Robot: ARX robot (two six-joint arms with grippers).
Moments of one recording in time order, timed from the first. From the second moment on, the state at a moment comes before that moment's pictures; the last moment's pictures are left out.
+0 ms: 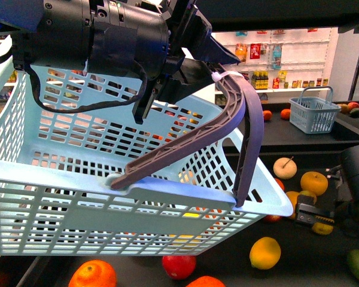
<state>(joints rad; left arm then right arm) -0.41 1.78 1.31 0.29 0.69 -0.83 -0.04 2.36 1.33 0.25 0.17 0.34</state>
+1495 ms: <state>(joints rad) -0.41 1.78 1.31 0.29 0.69 -0.83 0.10 2.99 2.25 -0.17 0.22 0.57</state>
